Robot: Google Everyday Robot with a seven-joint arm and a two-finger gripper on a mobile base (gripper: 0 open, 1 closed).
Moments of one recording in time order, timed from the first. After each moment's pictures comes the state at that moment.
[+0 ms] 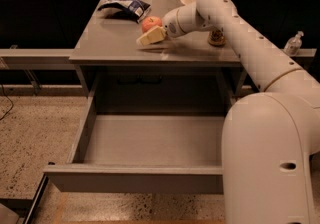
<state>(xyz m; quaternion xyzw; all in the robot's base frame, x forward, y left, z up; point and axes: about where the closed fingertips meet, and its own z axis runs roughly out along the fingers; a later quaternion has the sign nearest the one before) 0.835 0.018 0.848 -0.43 0.75 0.23 0.45</state>
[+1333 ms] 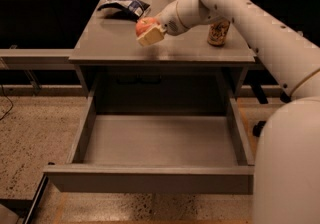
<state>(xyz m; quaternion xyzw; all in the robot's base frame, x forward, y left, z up) 0.758 0.032 0.888 -0.52 0.71 0.20 0.43</state>
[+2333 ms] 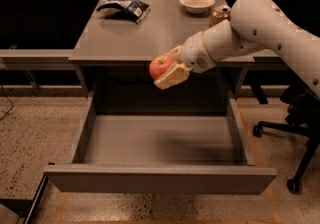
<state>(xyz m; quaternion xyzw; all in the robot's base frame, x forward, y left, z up) 0.608 -0.015 0.847 -0.59 0.68 0.26 0.35</state>
